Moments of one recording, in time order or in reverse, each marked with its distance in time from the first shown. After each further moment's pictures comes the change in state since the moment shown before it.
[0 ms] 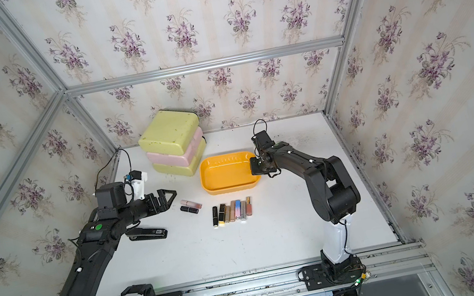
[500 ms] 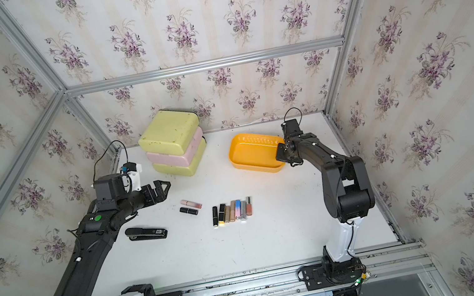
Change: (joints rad) left arm 0.000 0.078 0.093 0.026 -0.129 0.027; right arm -0.225 -0.070 -0.007 -0.022 0.071 0.075
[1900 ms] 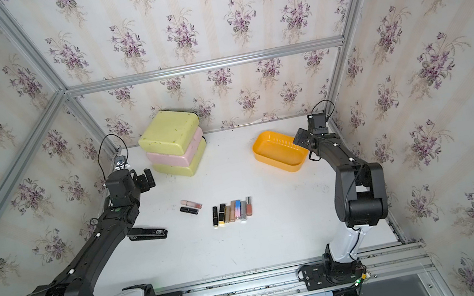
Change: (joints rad) left arm 0.006 0.190 -0.113 0.526 -0.636 0.182; right arm -0.235 -0.037 -0.032 0.173 0.121 0.053
